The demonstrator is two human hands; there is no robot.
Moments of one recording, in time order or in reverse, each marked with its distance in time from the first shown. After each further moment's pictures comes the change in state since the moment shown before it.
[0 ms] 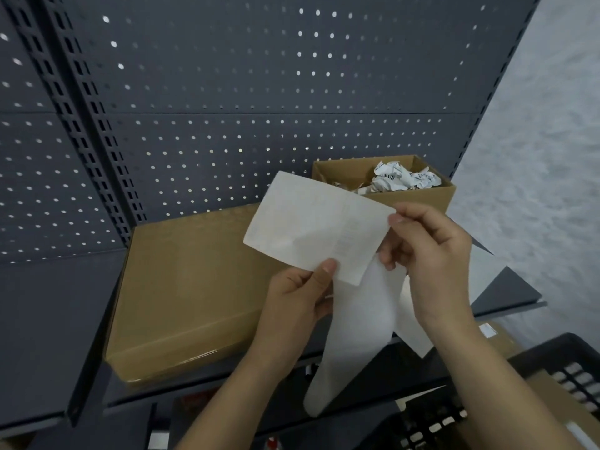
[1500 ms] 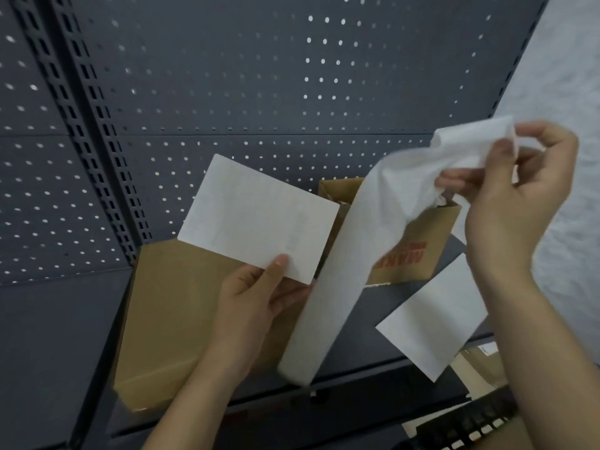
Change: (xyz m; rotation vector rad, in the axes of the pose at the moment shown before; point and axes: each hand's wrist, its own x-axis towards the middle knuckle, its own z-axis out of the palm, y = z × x) left_hand 0.005 0.048 -0.035 0.047 0.233 0.034; right_hand 0.072 -0.041 -0.008 -0.161 0.329 -0.418
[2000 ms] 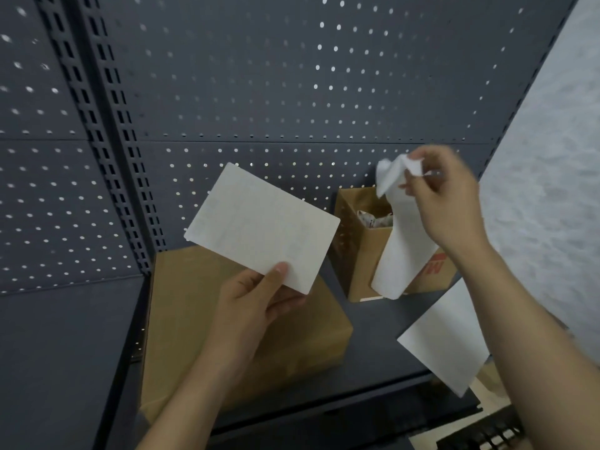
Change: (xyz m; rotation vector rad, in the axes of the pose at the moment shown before) left_hand 0.019 0.015 -0.035 0.087 0.049 -0.009; right_hand 0.011 0.056 0.049 -0.501 -0.458 -0.082
